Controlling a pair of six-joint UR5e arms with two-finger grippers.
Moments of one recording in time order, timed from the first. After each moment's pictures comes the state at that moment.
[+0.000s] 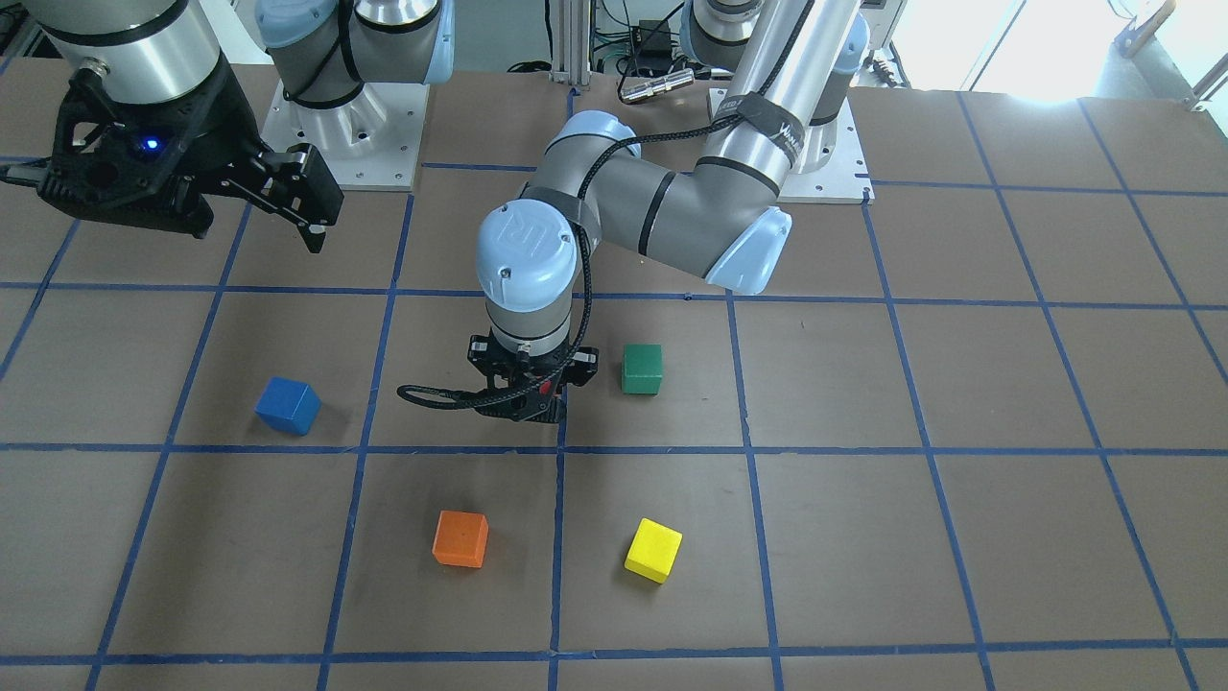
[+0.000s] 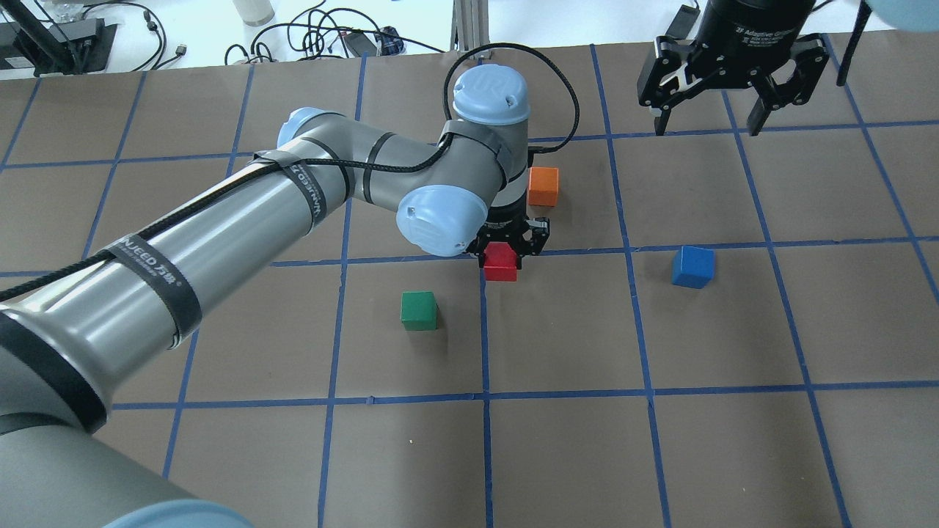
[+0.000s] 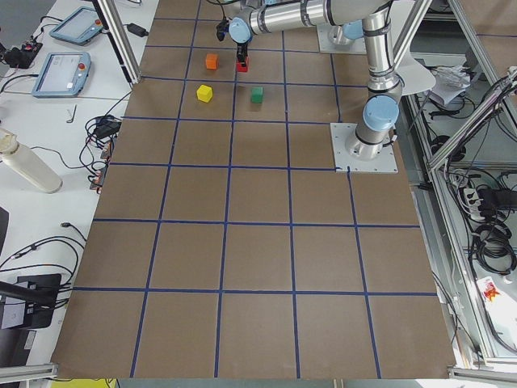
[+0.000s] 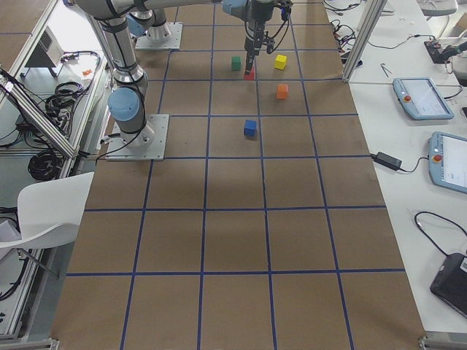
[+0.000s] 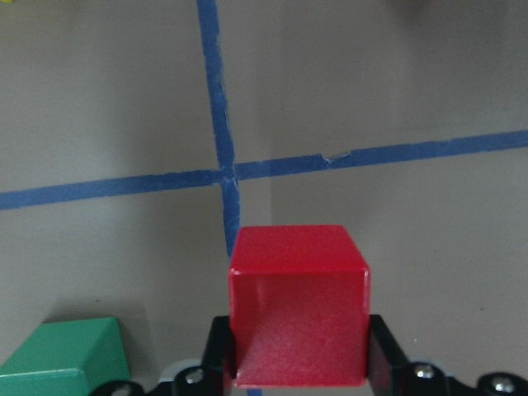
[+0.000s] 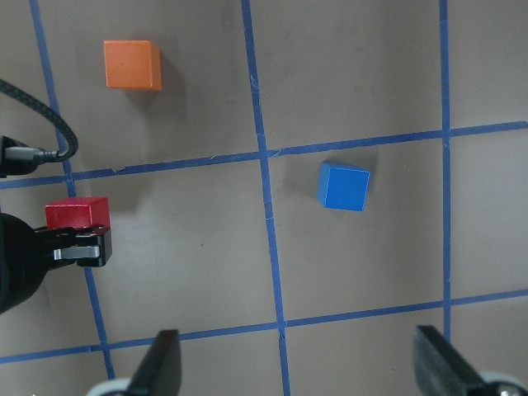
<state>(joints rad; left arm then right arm) -2.02 -2.09 -1.54 -1.20 1.50 -0.35 1.59 -1.48 1.37 -1.41 -1.61 0.12</state>
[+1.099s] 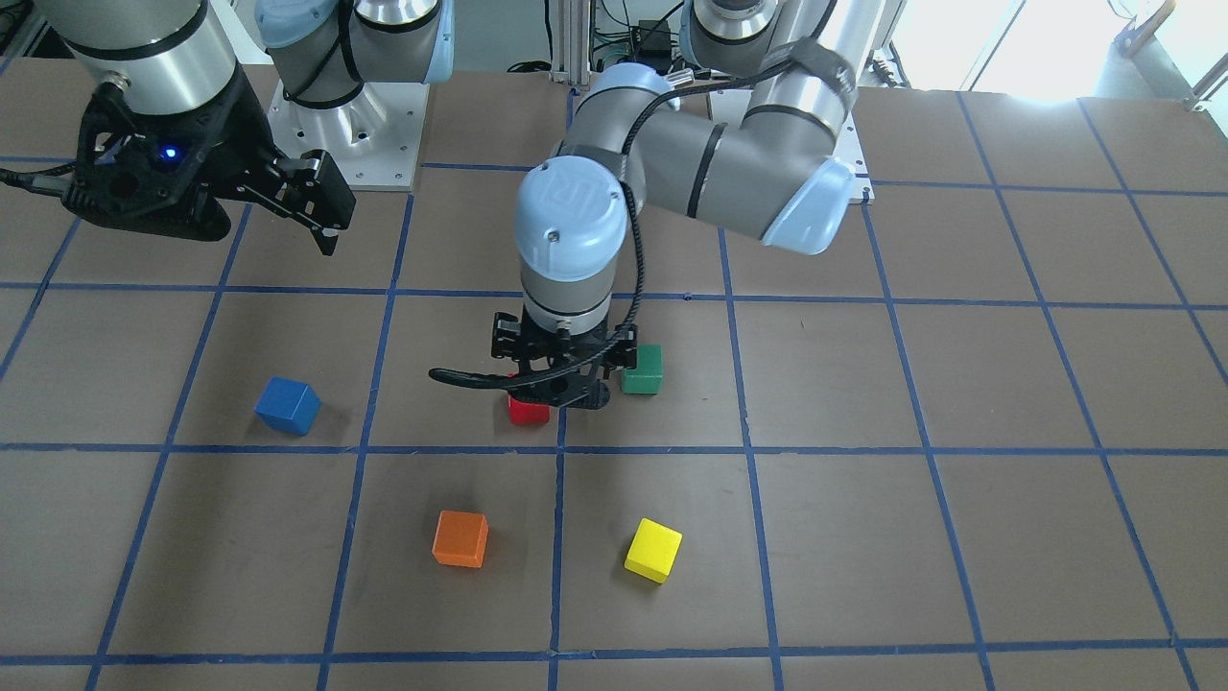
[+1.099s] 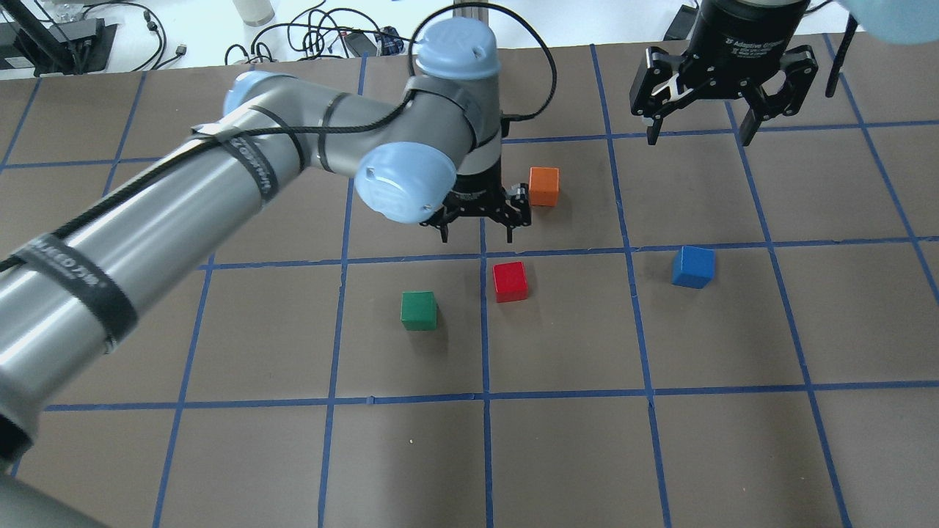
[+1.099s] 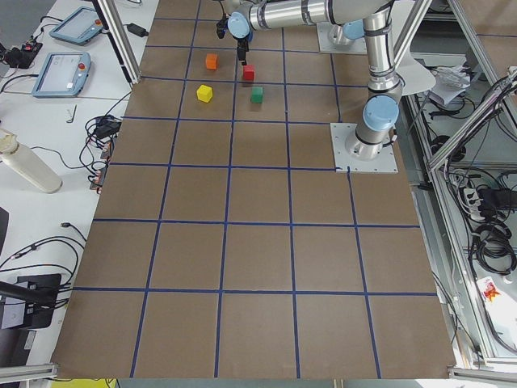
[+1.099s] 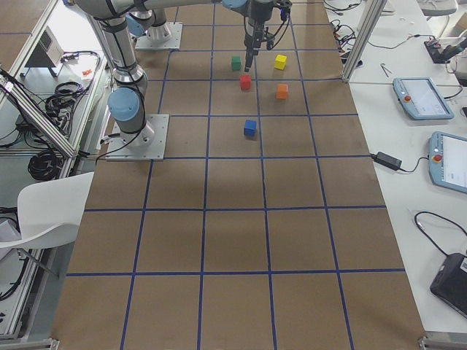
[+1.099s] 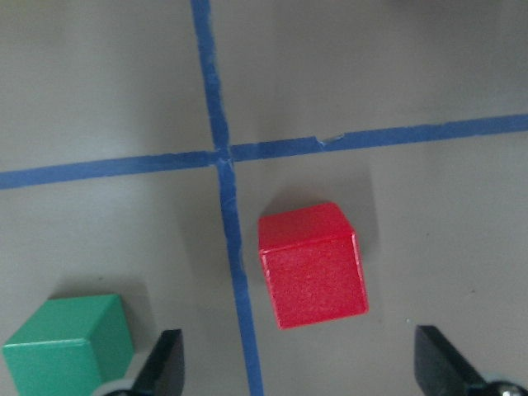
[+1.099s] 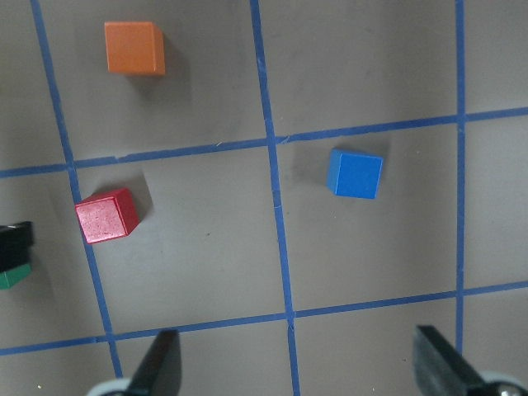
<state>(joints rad) -1.91 -1.96 -1.50 -1.36 1.50 -0.27 1.61 -1.48 1.41 -1.41 -1.60 0.14</state>
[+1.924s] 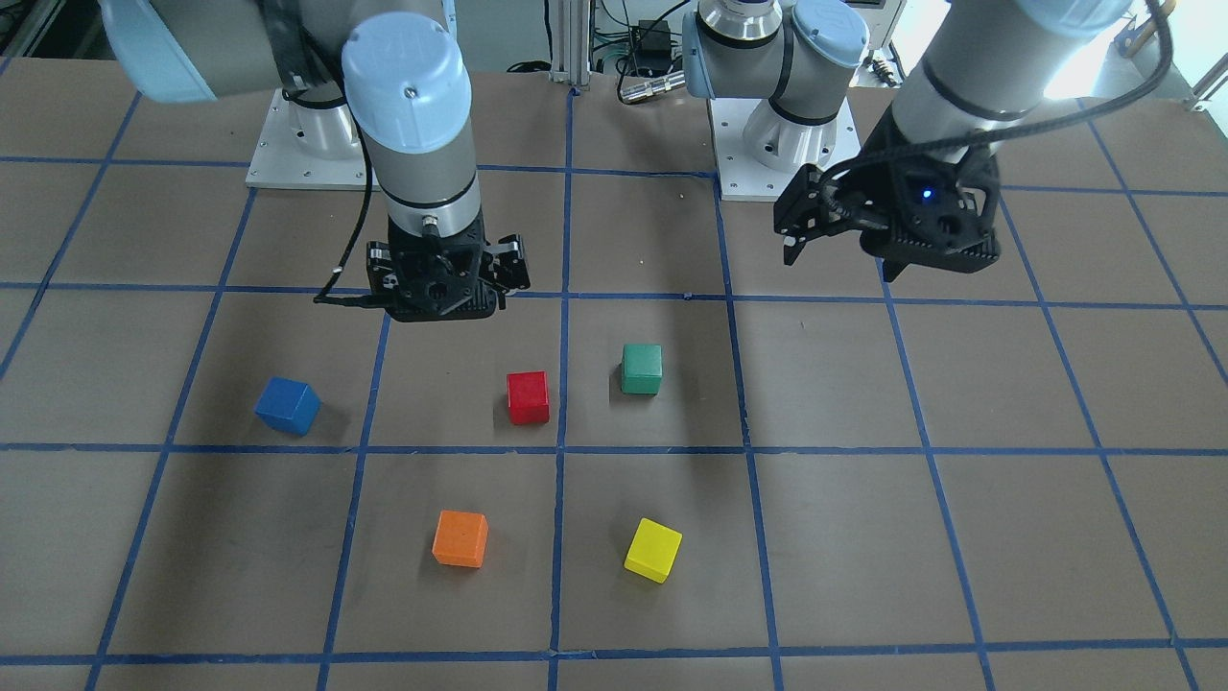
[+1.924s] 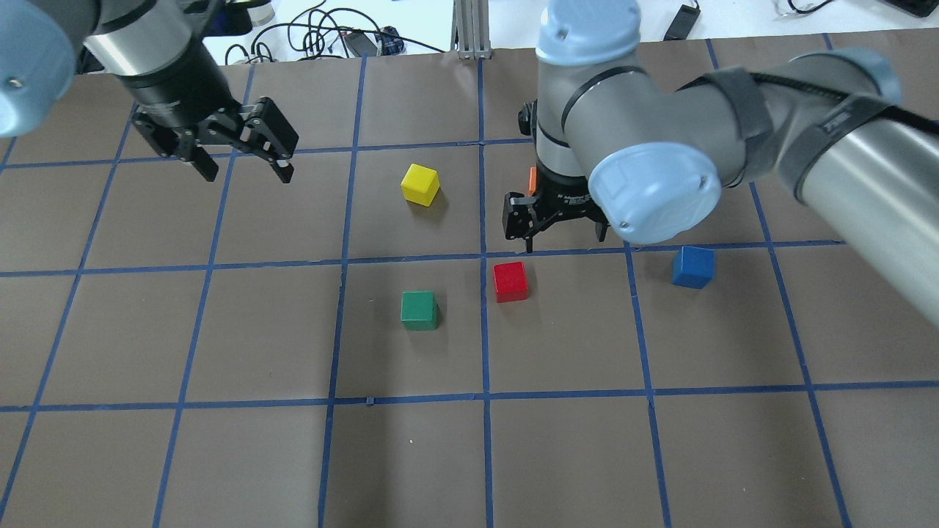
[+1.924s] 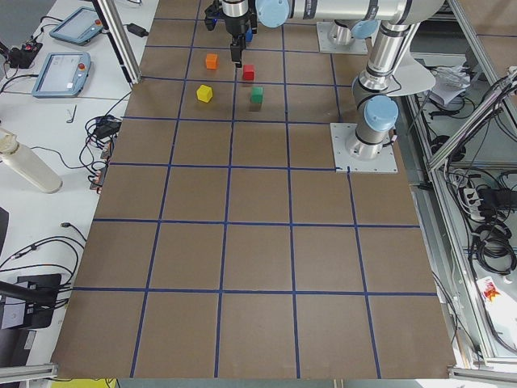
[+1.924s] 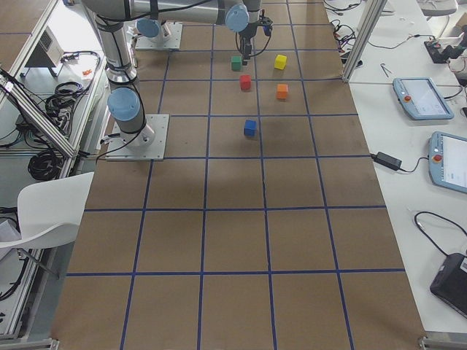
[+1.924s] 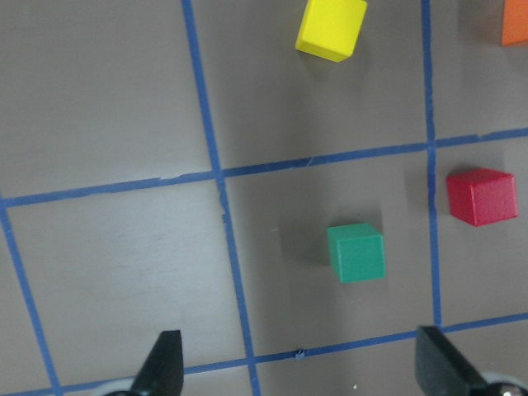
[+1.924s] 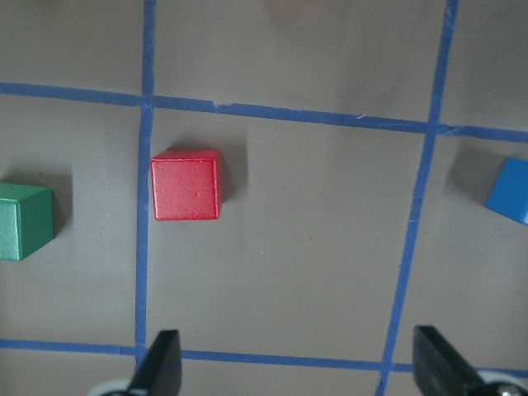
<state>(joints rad) -1.51 -1.60 -1.51 -1.66 1.51 0.20 1.87 -1.39 1.72 -1.83 -1.59 0.17</state>
